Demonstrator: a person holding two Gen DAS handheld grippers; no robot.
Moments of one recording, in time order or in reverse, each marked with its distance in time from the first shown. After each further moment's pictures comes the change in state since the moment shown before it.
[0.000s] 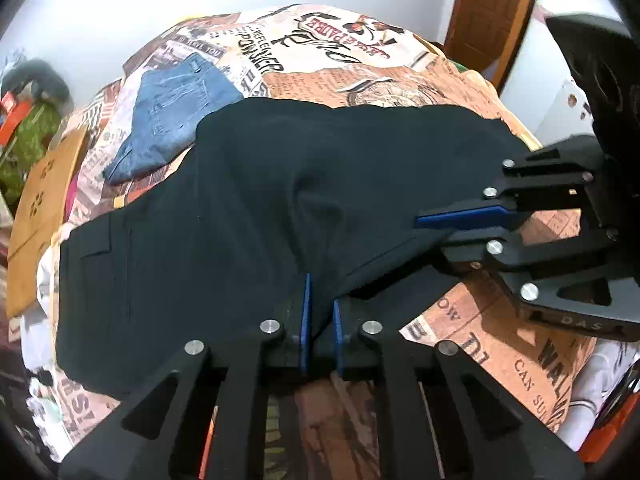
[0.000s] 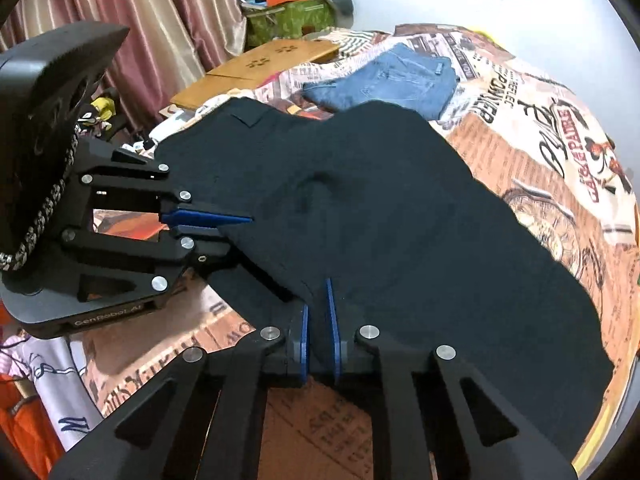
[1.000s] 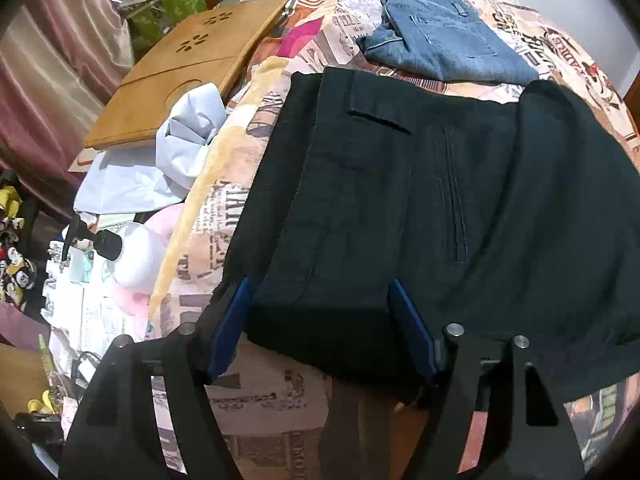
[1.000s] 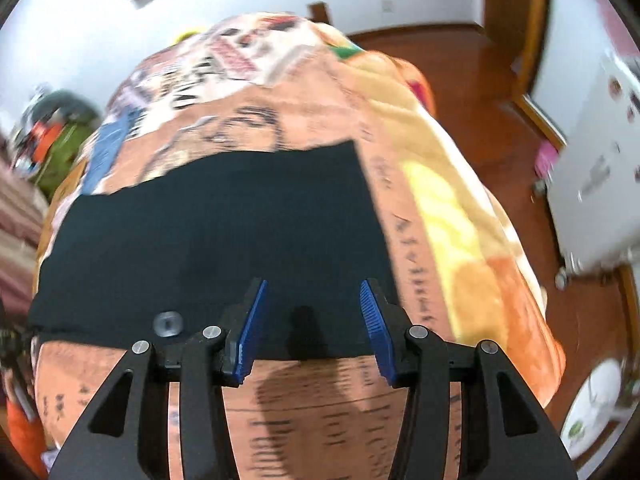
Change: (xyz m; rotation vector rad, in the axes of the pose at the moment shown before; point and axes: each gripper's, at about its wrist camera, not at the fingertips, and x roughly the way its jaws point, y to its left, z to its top) left arm 0.023 0.195 -0.078 -0.502 0.139 0.366; right arm -0.106 -0.203 -0.164 0.882 -0.061 -0.365
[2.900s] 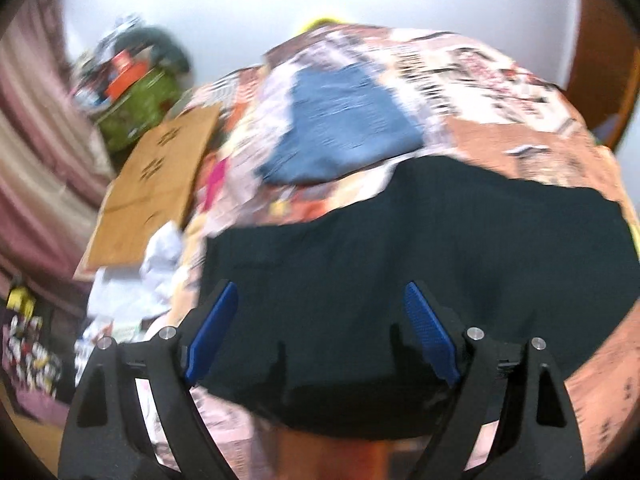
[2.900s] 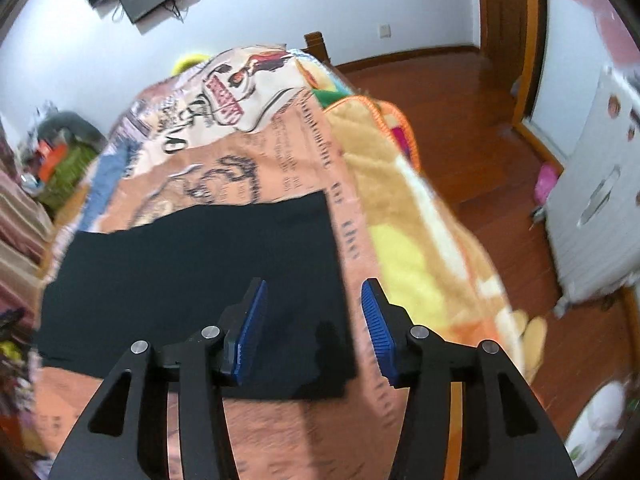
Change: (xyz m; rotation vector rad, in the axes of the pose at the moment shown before) left arm -0.105 -0.113 0.047 0.252 -0.226 -0.043; right arm -0.023 -0.015 0.025 -0.010 -0.110 0.075
